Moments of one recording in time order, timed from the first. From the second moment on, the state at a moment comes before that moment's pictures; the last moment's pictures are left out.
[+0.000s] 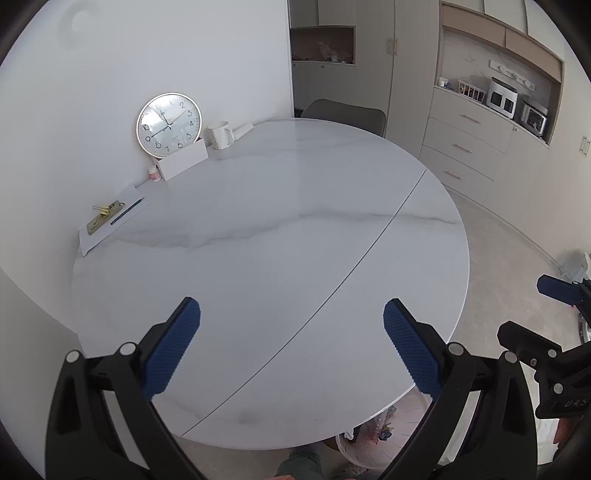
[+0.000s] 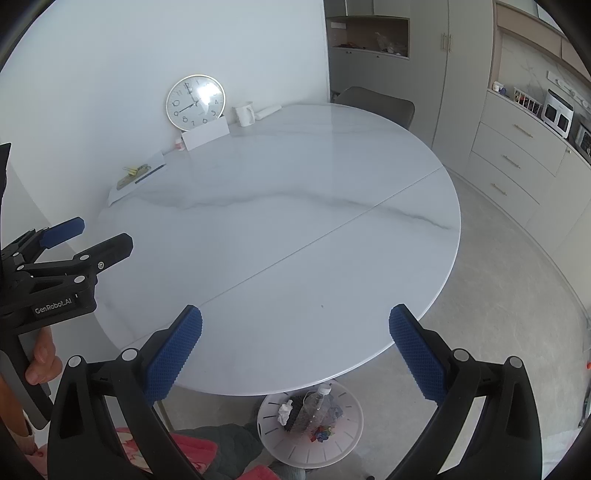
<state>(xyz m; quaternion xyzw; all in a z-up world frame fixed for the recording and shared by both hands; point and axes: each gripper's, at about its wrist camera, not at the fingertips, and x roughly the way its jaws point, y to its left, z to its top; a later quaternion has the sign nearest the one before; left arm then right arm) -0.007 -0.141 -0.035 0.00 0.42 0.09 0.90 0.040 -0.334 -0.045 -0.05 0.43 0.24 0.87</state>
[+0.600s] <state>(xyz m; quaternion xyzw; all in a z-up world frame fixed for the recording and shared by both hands) -0.007 -0.141 -0.036 0.00 0.41 0.09 0.91 0.037 -0.336 -0.047 -0.05 0.43 0.23 0.87</state>
